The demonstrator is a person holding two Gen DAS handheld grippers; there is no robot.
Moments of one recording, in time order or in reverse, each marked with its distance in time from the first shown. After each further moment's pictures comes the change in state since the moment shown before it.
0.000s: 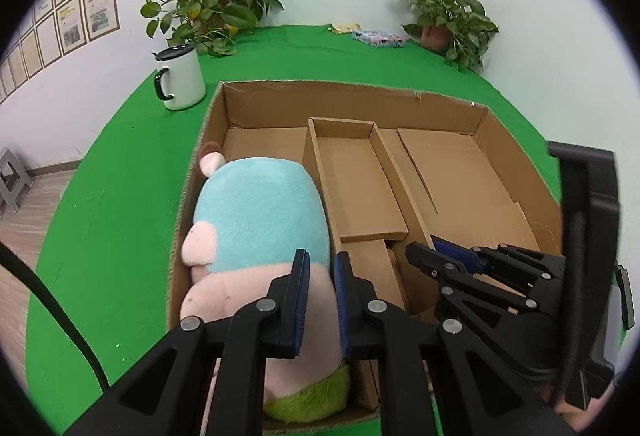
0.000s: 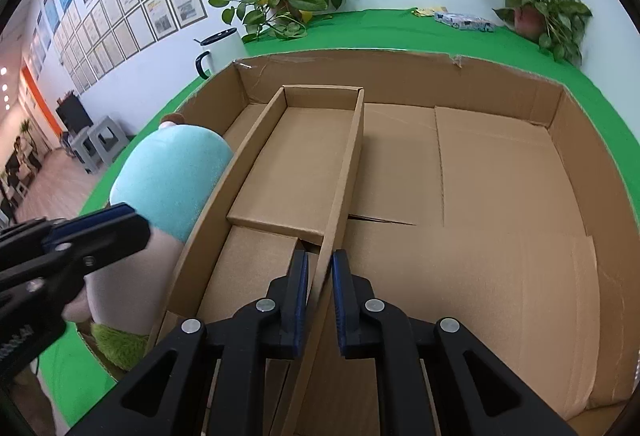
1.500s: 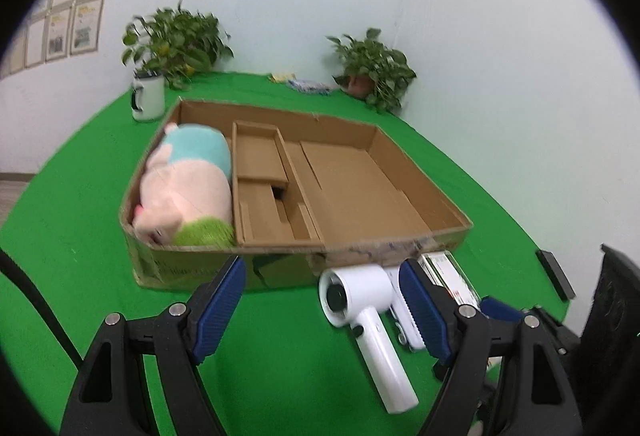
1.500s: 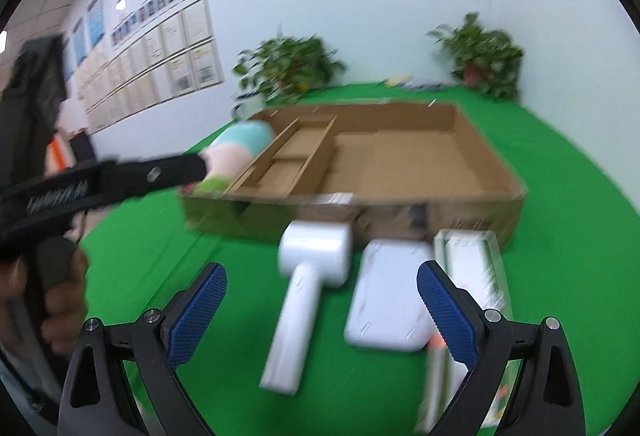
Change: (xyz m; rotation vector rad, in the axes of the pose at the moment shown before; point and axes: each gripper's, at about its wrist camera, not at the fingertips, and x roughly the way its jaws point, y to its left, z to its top) left arm -0.091 -0.039 -0.116 -0.003 -0.209 -0.261; right arm -0.212 -0.019 -0.227 -0.011 -0.295 0.003
